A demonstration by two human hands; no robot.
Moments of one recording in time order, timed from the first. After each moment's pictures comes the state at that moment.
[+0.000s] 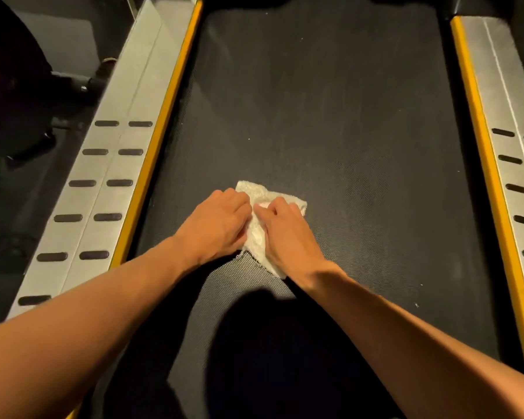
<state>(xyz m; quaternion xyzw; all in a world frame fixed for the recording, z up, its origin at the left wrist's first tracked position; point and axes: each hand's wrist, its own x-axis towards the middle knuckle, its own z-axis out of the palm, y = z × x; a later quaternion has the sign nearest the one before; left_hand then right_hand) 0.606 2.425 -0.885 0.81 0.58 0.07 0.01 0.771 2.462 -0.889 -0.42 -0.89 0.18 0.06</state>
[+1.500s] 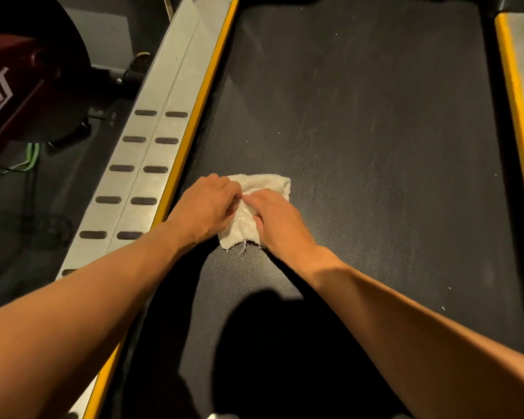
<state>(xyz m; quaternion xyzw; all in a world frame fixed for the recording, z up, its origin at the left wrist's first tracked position) 0.563 2.400 -0.867 0.72 0.68 0.08 0.05 0.724 2.452 -0.894 -0.33 -0.89 0.28 0.11</state>
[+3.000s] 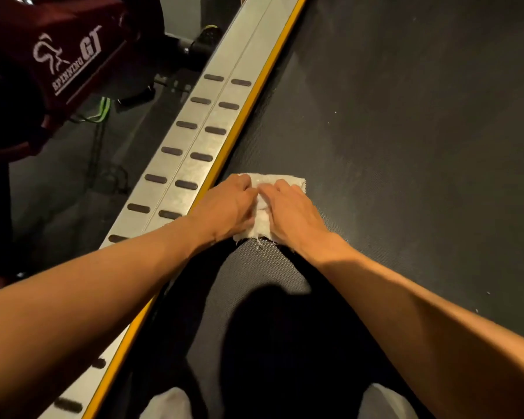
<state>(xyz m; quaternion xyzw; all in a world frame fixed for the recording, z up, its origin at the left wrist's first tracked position) 0.572 2.321 -0.855 0.65 0.75 -0.02 0.12 0.703 2.404 -0.881 -0.27 -0.94 0.21 0.02</state>
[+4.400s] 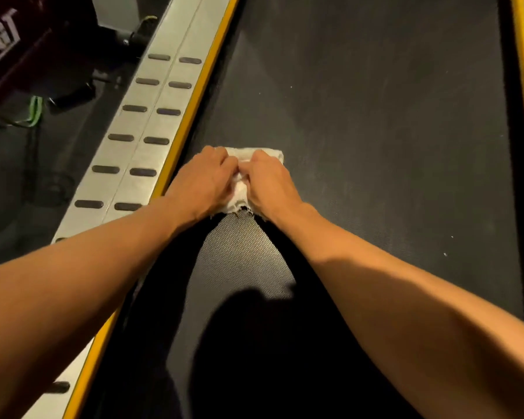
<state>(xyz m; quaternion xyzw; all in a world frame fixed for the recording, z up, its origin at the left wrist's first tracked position) 0.577 2.335 -0.882 0.70 0.72 0.06 0.01 0.702 2.410 -0.904 -0.39 -0.88 0.27 0.08</state>
